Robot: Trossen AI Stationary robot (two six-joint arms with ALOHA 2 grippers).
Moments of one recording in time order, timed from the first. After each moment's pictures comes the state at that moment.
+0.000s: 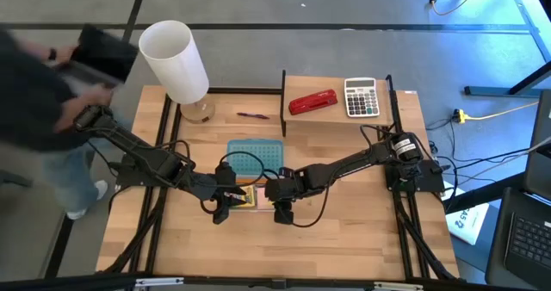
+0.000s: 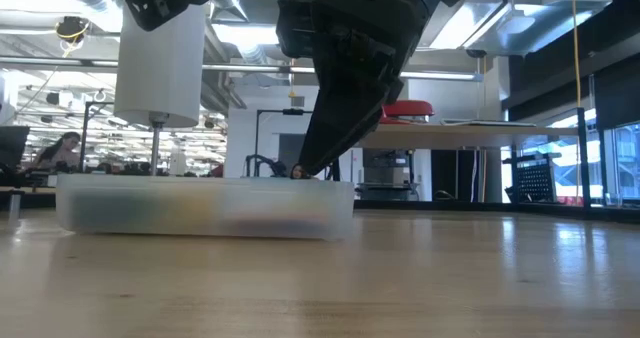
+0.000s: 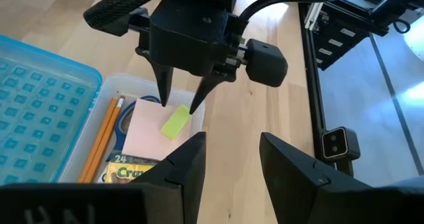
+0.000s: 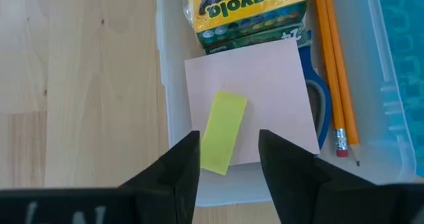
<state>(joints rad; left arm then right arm) -0.48 1.21 0.88 -0.33 -0.29 -0.65 0.25 2.02 1.45 -0.47 0.05 0.33</state>
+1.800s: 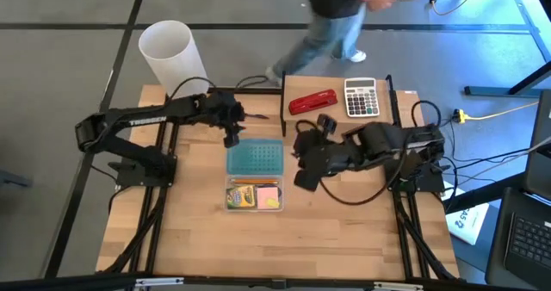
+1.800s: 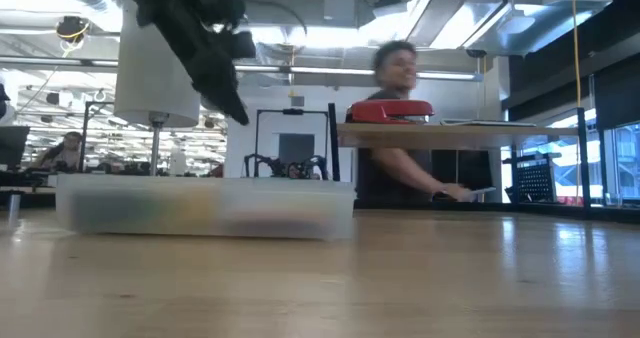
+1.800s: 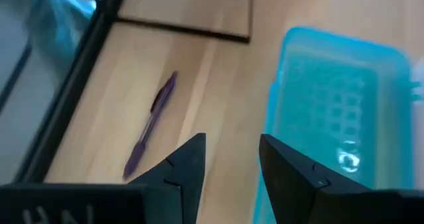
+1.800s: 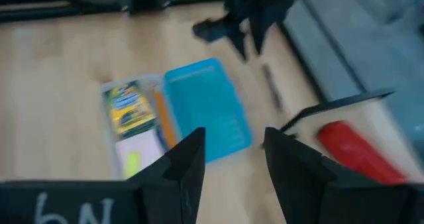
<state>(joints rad) 0.46 1.28 0.88 -0.47 0.04 0.22 0.32 1.85 2.31 -1.40 0.57 0.42</state>
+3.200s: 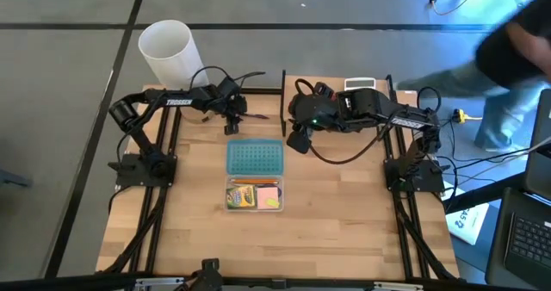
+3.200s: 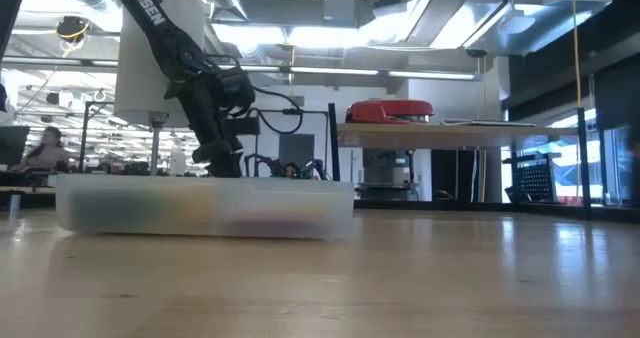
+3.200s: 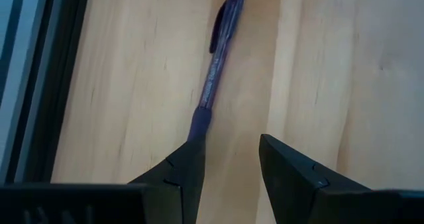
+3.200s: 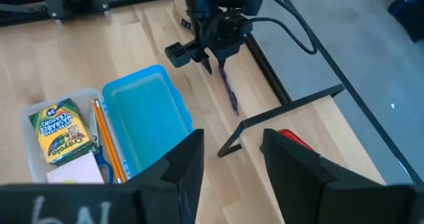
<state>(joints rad) 0.75 1.67 0.88 -0.27 0.14 0.59 0.04 1.82 2.24 -1.31 0.47 0.26</state>
